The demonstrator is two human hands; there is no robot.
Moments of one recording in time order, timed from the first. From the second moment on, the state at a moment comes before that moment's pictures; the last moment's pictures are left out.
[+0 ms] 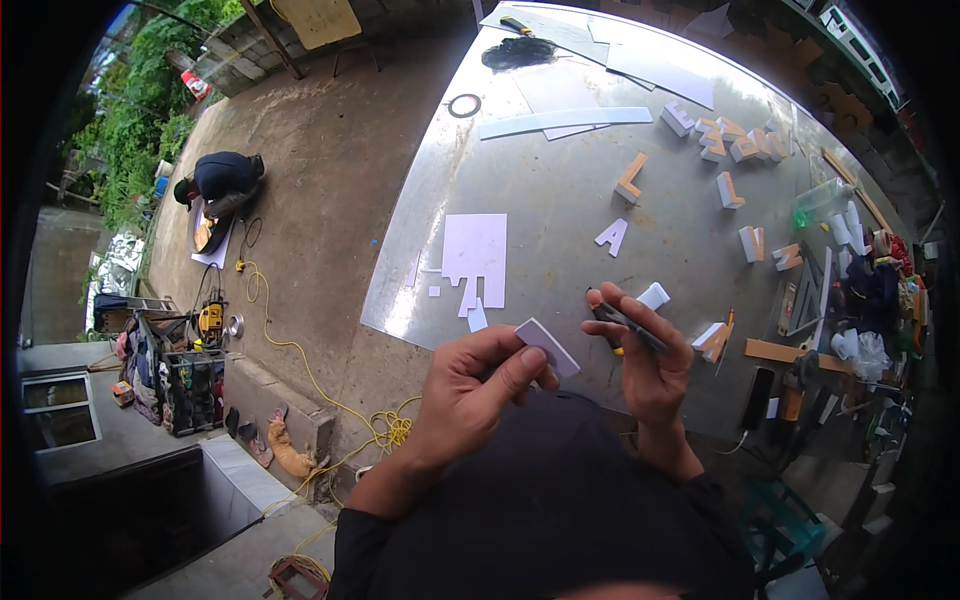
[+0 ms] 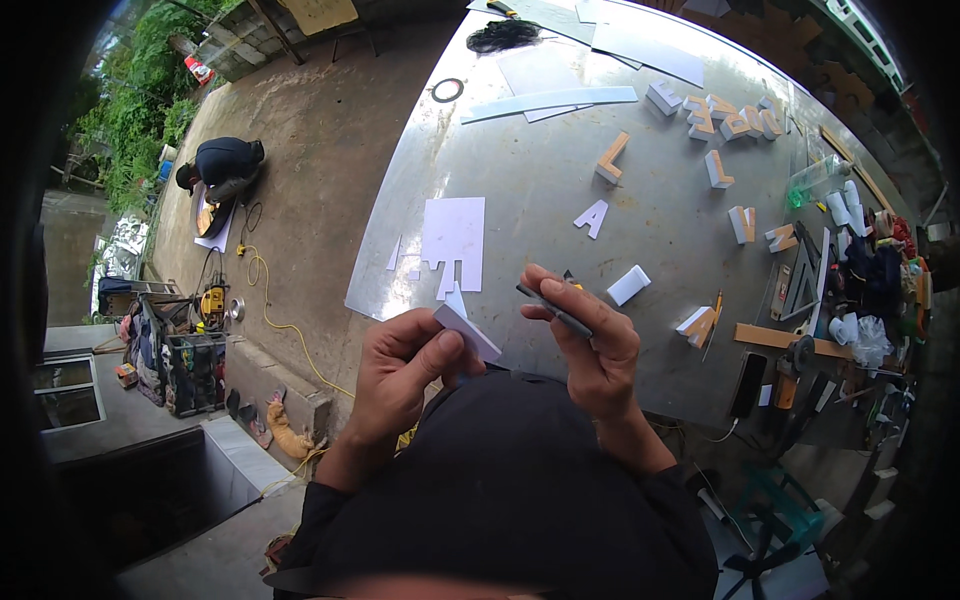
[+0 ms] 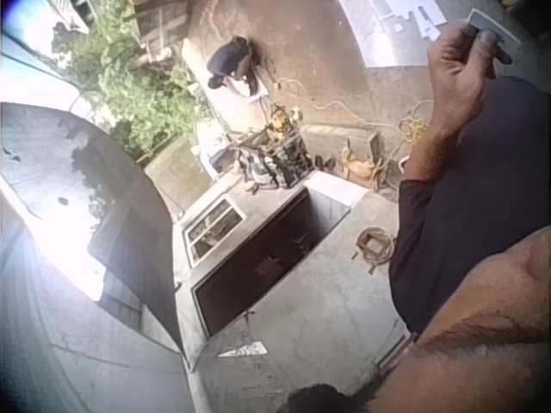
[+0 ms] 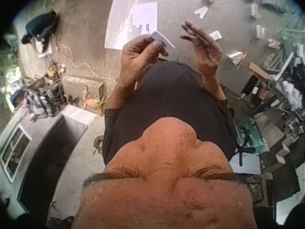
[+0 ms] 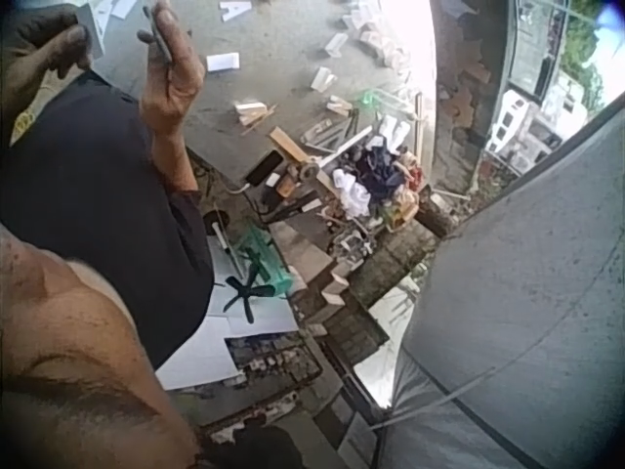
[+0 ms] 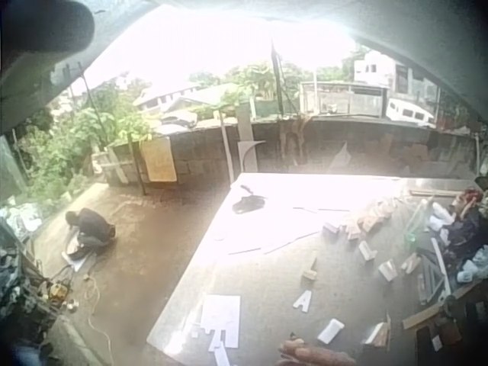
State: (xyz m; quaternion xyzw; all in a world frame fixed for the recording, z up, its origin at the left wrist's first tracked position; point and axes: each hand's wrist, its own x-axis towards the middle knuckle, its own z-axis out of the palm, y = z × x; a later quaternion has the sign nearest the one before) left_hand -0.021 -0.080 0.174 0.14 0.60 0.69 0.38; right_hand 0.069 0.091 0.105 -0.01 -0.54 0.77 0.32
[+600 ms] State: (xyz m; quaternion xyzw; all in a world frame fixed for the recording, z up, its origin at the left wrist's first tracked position) left_hand 0.004 -0.042 0.162 0.32 0.78 0.54 0.06; right_hand 0.079 0.124 0.137 0.08 -0.81 0.47 0.33
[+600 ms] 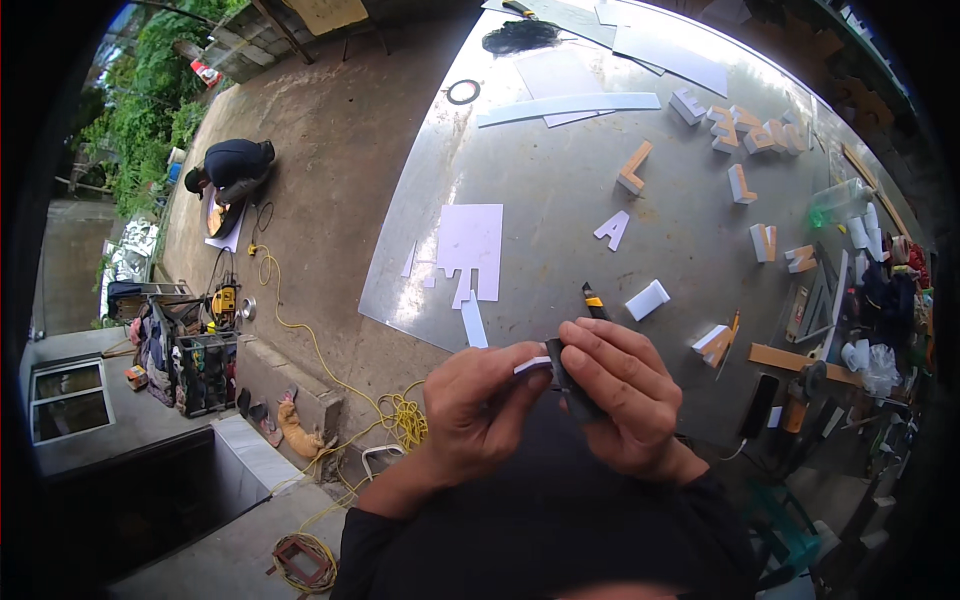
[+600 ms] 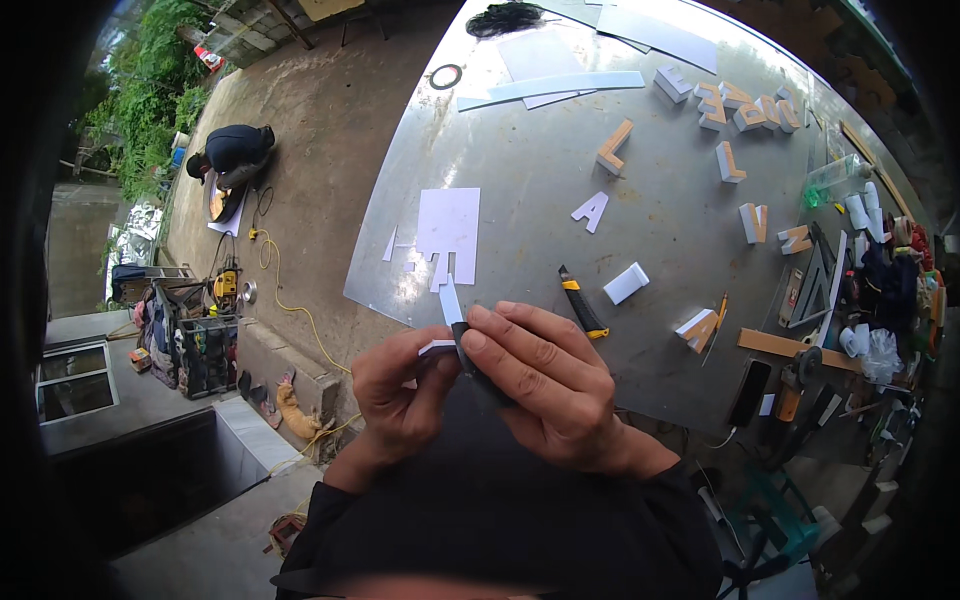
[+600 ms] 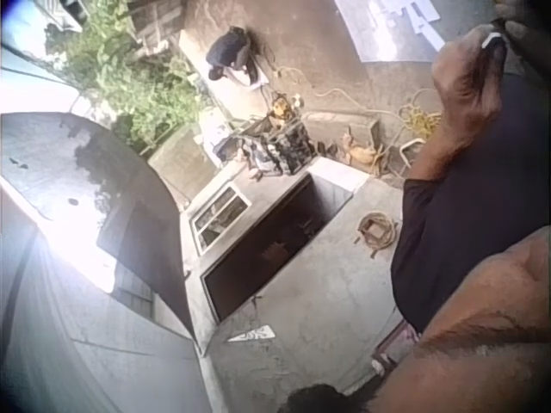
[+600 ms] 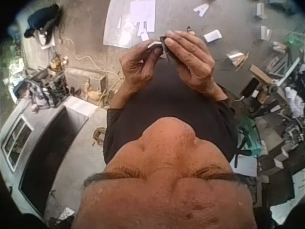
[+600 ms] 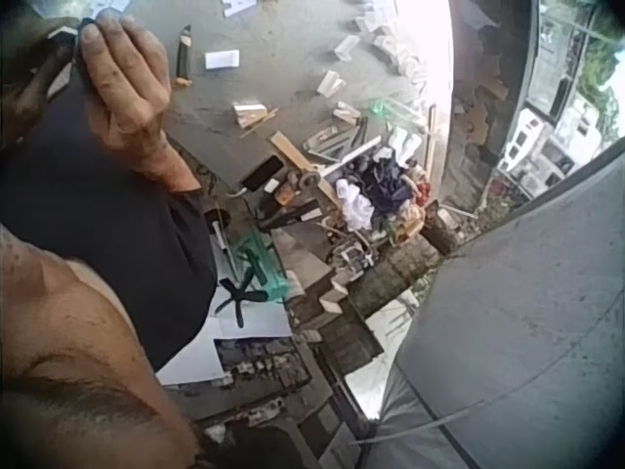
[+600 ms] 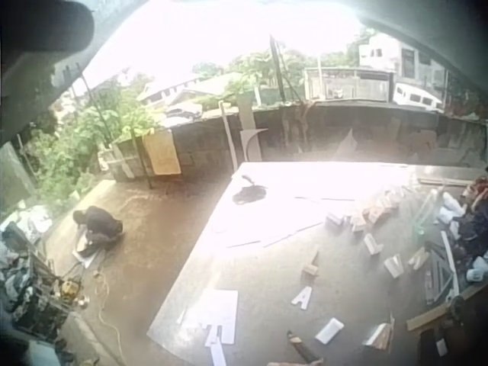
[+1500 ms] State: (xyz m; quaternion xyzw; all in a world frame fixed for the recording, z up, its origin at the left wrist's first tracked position) left_hand -0.010 -0.054 0.155 0.33 0.68 0.65 0.06; right_hand 0.059 0.118 0.165 0.15 -0.83 0.44 0.32
